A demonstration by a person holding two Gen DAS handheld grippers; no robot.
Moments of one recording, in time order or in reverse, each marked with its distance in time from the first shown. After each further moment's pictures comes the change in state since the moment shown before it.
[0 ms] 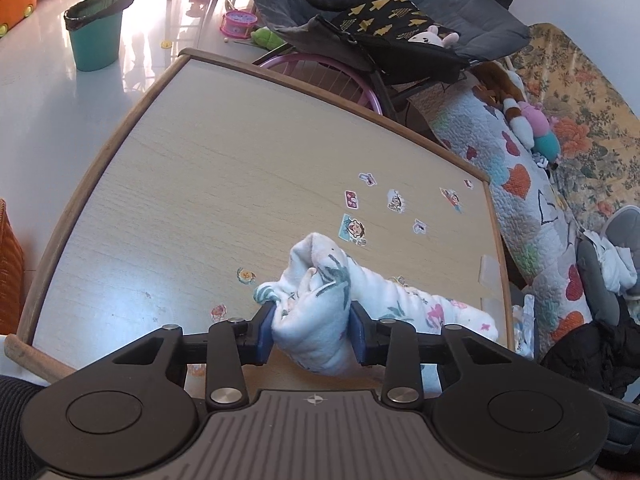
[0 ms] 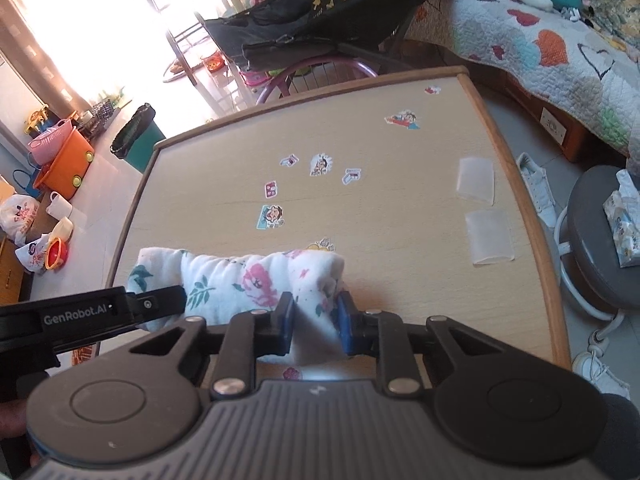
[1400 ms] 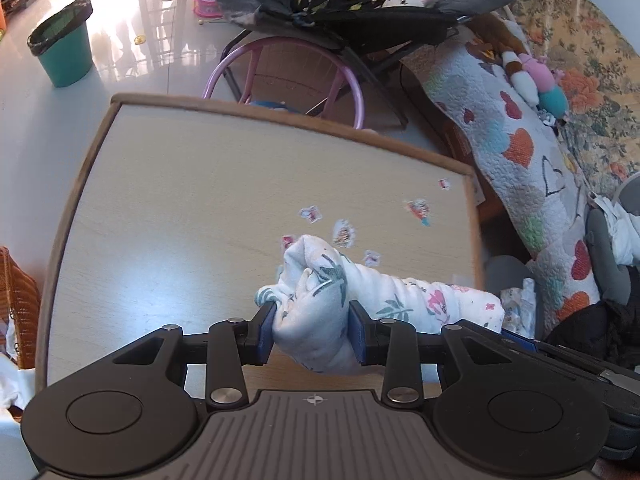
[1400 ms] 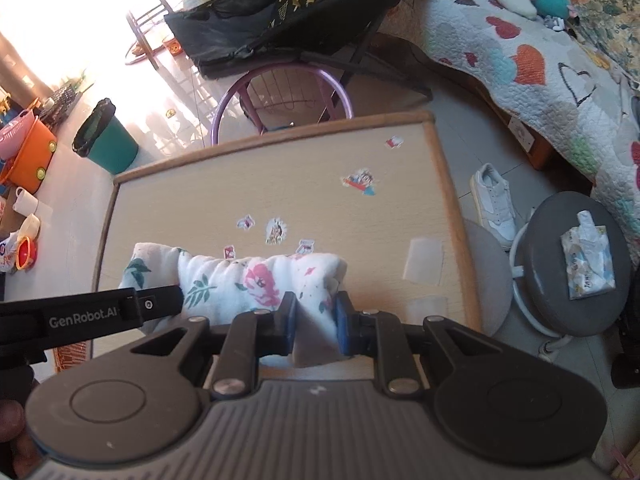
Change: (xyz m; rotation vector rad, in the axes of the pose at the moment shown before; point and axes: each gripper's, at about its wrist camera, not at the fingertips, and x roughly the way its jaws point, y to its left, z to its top) left arm 0.012 -0.094 0.108 0.106 0.190 0.062; right arm -0.020 -0.010 0.107 0.022 0.116 -0.117
